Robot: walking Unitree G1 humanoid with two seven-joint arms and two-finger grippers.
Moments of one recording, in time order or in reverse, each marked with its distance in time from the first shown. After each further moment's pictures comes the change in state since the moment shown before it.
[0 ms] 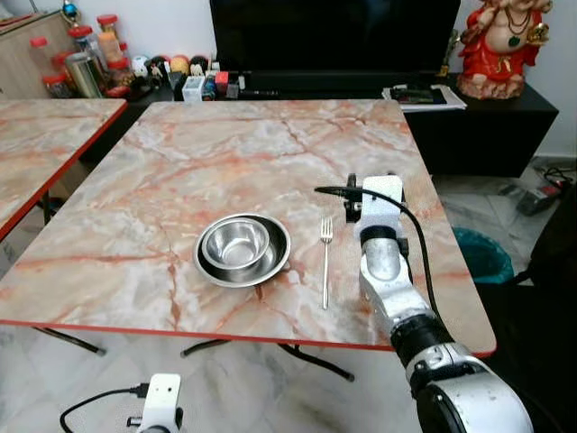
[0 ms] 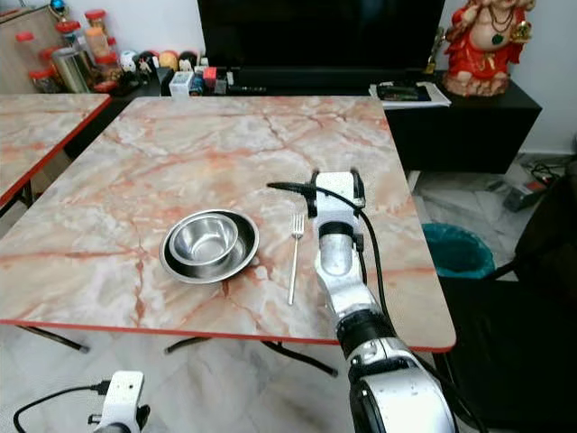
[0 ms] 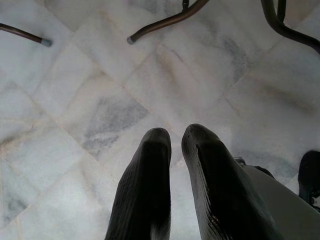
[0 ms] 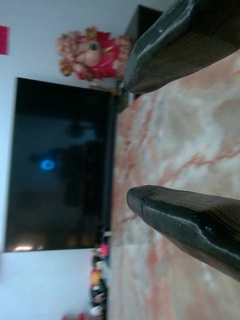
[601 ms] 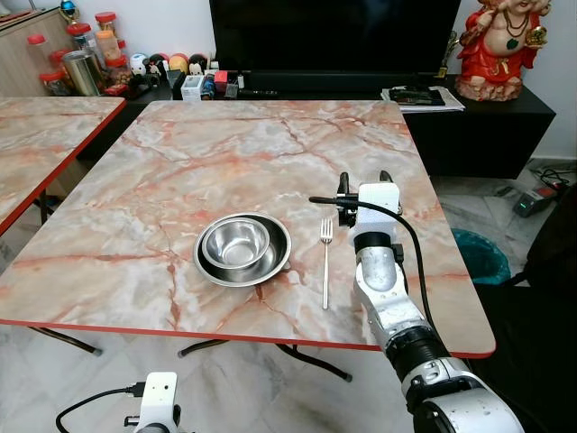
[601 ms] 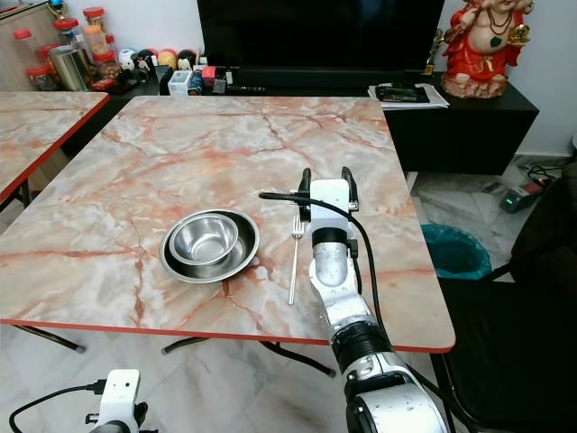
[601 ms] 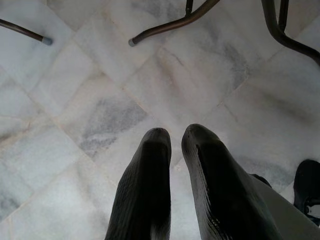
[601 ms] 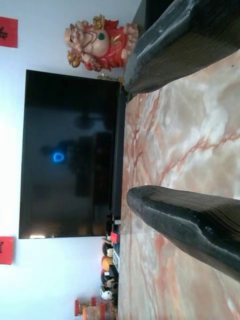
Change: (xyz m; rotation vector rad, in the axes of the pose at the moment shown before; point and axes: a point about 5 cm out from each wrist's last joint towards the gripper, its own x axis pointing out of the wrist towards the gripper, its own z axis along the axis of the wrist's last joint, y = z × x) left arm 0.001 0.002 0.005 -0.037 -0.015 0.018; right arm -0.010 0.008 -0.002 0.032 -0.017 0.030
